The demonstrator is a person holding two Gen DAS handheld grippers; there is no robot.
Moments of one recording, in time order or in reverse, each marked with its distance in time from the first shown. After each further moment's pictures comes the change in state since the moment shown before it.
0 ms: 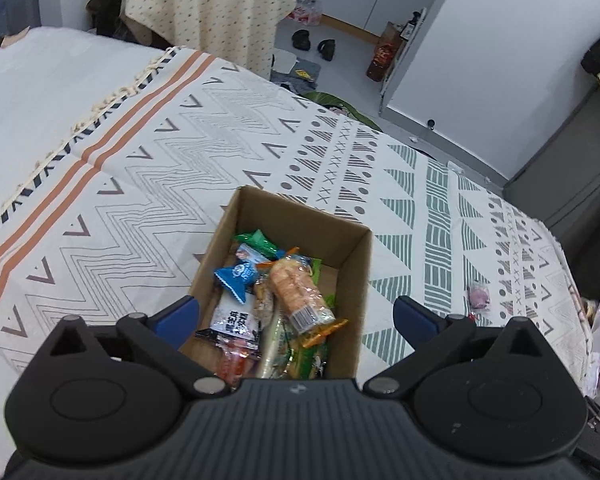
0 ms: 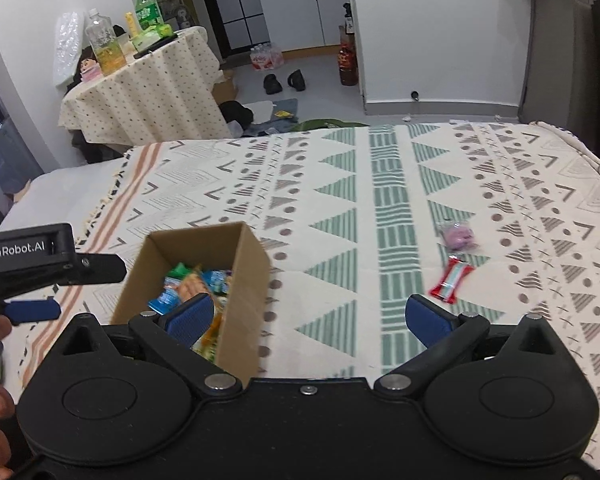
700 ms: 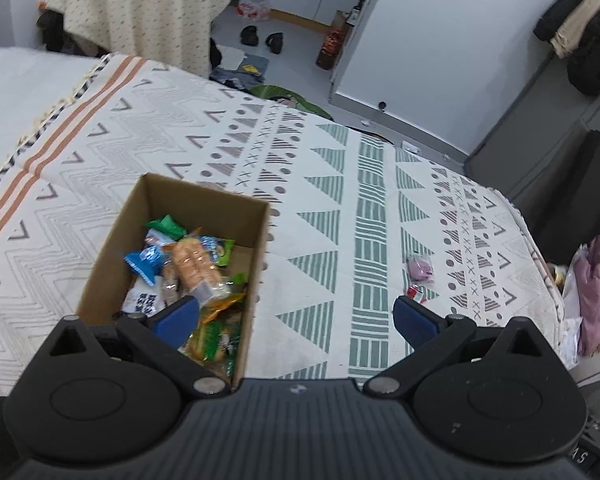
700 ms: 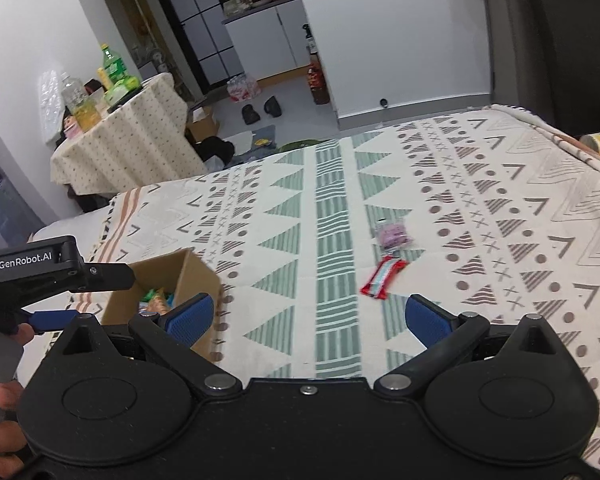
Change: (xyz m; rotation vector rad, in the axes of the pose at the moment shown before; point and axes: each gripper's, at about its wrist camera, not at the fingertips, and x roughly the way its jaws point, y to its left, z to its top) left arm 0.002 -0.080 -0.026 0.098 0.011 -0.087; right arm -0.038 -0.099 -0.016 0.140 -0.075 0.031
